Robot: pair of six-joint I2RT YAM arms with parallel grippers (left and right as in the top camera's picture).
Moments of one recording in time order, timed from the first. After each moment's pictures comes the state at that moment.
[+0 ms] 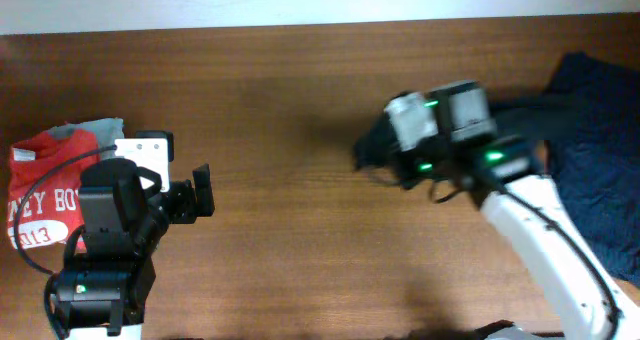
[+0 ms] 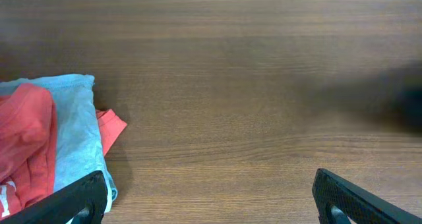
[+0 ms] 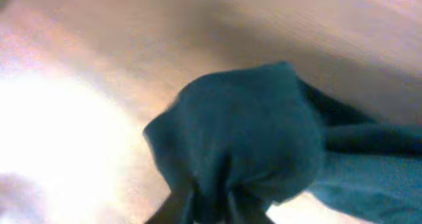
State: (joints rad) left arm -0.01 0.89 1.01 -0.77 0.03 0.00; right arm 0.36 1.40 1.24 -0.83 -0.24 -0.18
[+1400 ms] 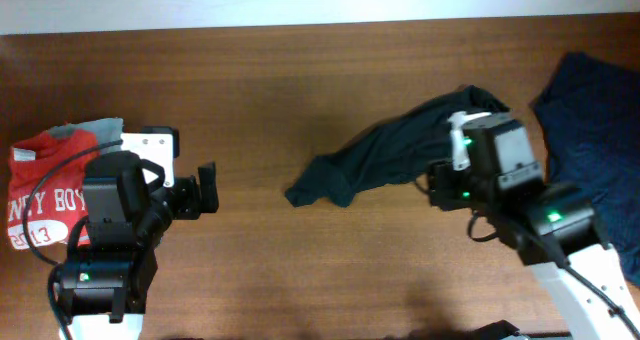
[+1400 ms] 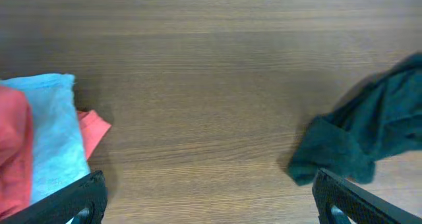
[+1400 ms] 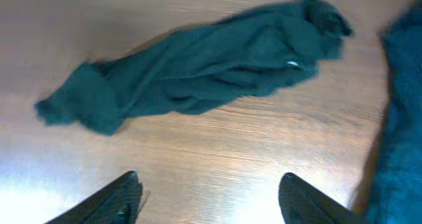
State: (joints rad) left arm -0.01 0.93 1.01 -0.76 0.08 0.00; right arm 0.28 1.12 1.24 -1.07 0.12 0.16
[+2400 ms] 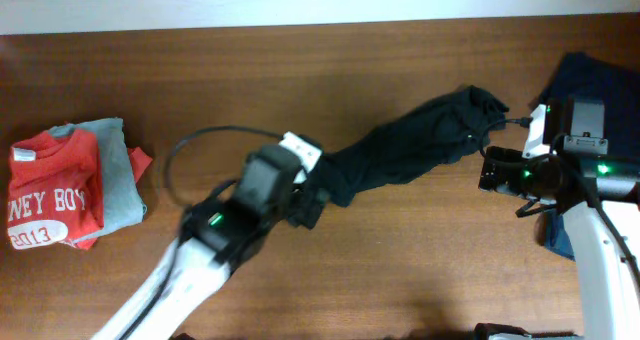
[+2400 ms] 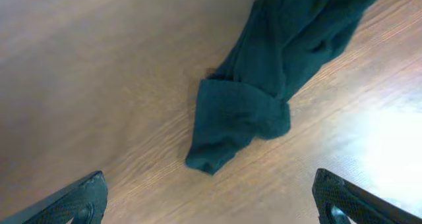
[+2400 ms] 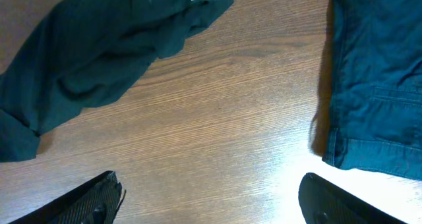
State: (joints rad) left arm -0.63 1.28 1.02 -0.61 -0.13 0.00; right arm -0.16 1.26 1.24 -1.15 -0.01 0.12
